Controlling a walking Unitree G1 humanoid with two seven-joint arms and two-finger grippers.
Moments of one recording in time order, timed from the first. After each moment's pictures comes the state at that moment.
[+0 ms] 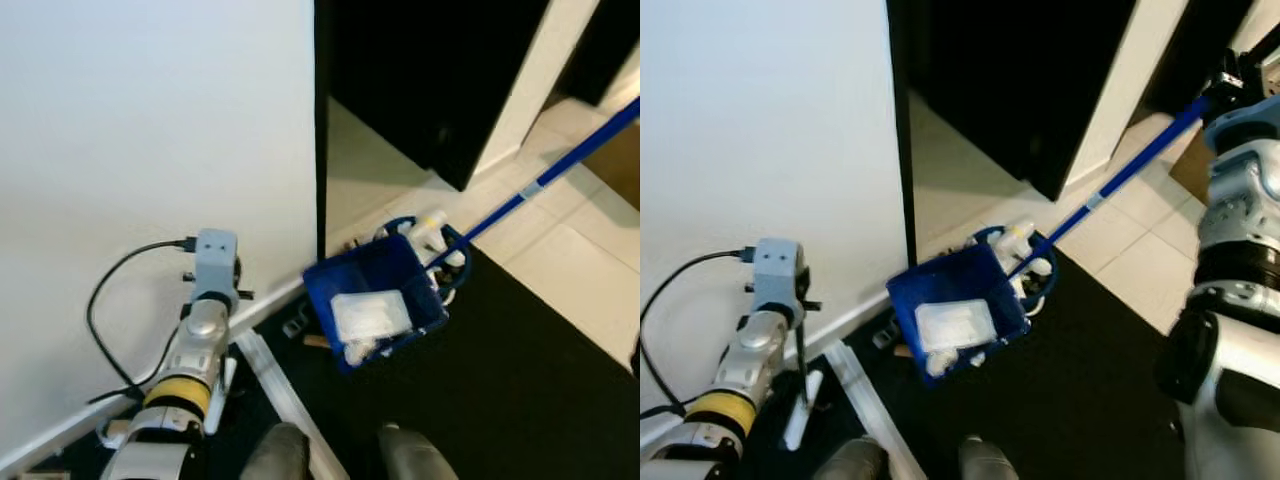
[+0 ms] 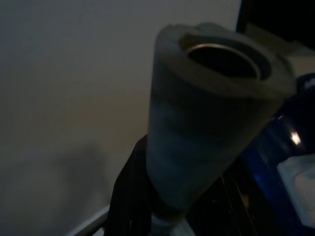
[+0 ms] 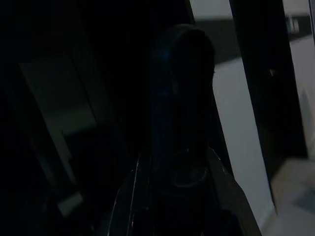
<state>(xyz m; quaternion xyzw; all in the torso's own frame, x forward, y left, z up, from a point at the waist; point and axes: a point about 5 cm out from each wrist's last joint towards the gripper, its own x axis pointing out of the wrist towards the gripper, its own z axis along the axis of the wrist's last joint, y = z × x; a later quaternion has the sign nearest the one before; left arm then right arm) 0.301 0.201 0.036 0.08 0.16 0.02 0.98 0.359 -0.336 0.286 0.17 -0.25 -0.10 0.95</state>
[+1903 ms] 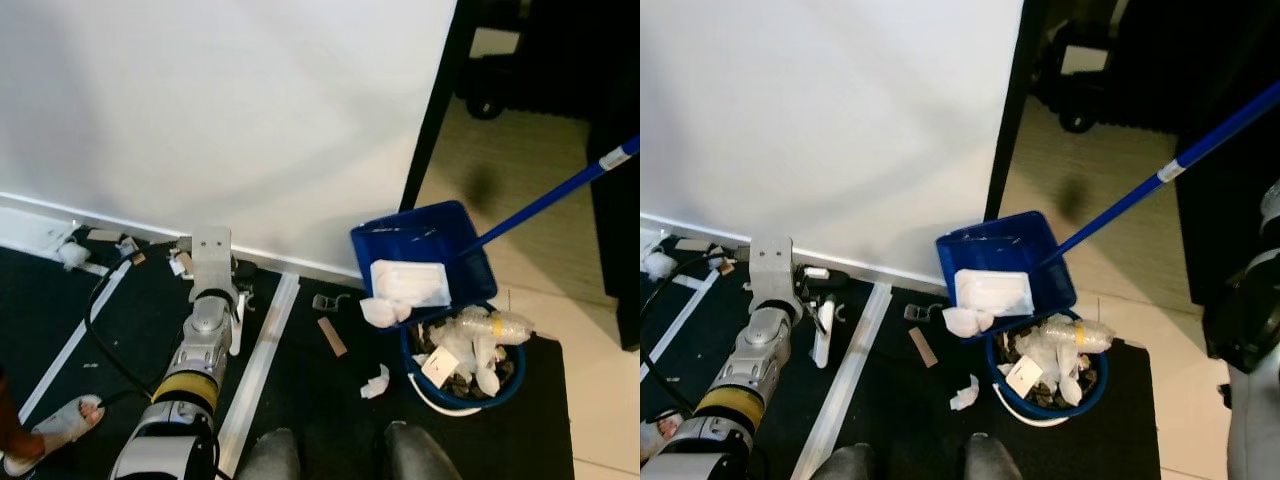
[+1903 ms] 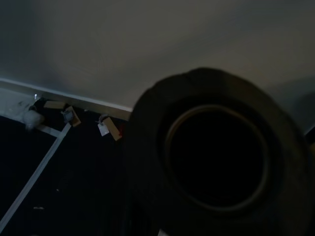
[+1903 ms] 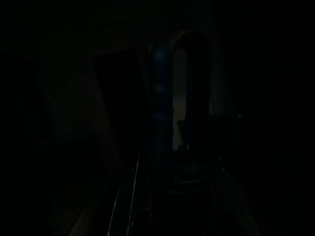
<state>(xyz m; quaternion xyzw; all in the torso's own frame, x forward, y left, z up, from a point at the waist) 0.300 0.202 0.032 0.06 0.17 0.07 0.98 0.334 -0.382 0.324 0.06 -0.30 -0.19 0.93</state>
